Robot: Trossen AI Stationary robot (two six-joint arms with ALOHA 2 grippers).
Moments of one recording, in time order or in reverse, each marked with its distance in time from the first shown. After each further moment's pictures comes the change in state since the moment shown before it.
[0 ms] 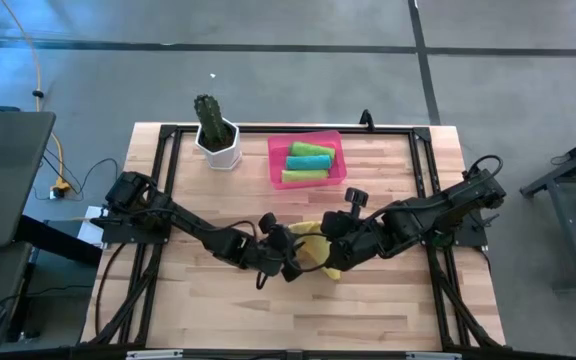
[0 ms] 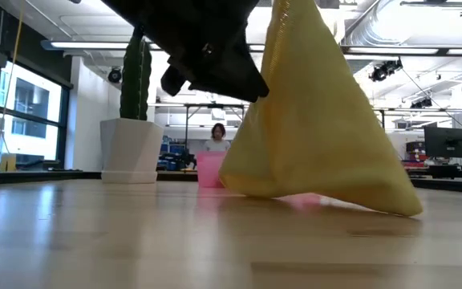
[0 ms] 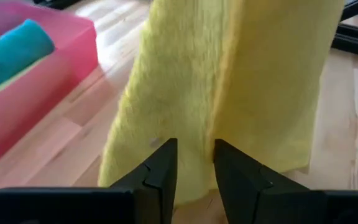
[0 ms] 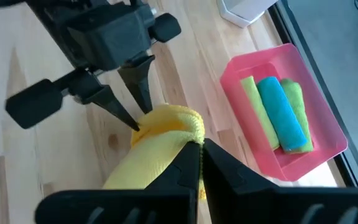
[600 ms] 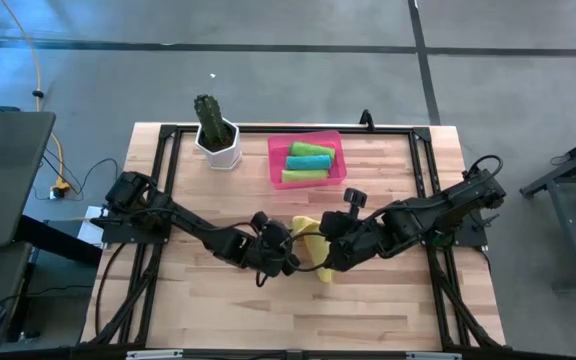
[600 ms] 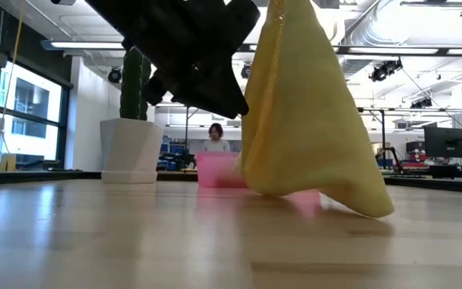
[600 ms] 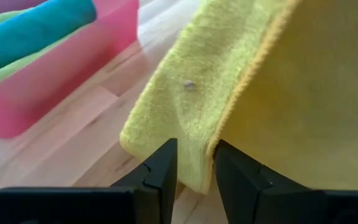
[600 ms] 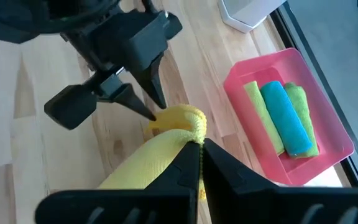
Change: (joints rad) left arm 0.003 0.000 0.000 -0.159 -0.066 -0.185; right arm 0.000 0.000 0.000 0.030 0.000 0.000
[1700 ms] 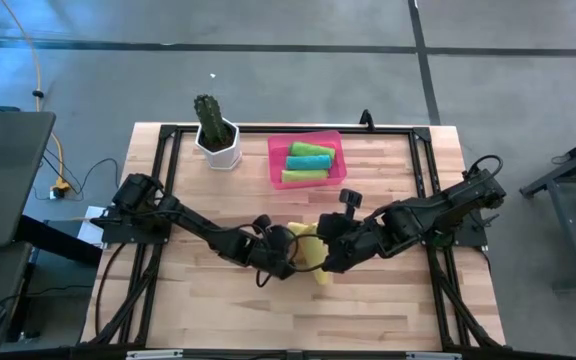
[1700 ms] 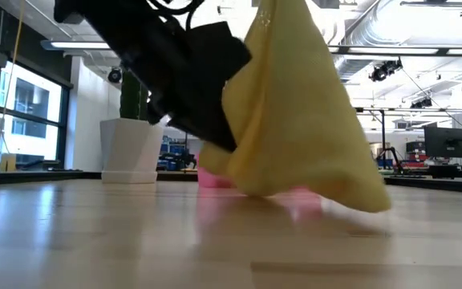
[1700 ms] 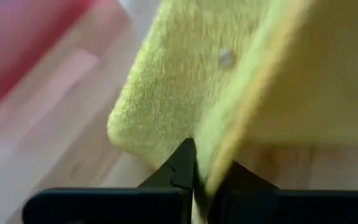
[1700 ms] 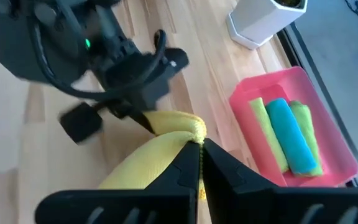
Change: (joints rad) left arm 0.017 0.053 0.000 -0.055 0.141 0.066; right arm 0.000 0.000 0.000 0.065 -0.001 -0.079
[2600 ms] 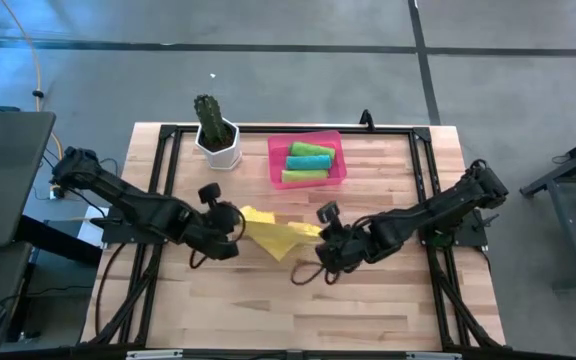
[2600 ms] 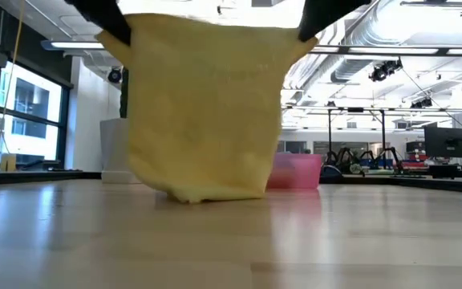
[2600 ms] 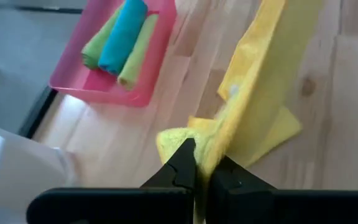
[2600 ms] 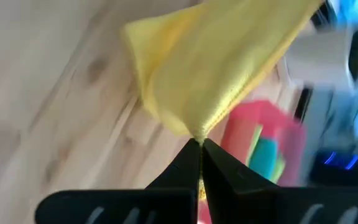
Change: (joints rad) left arm -0.091 -0.595 0.001 -0.758 -0.058 0.133; right arm -0.030 -0.028 -0.328 0.216 -0.058 -0.756
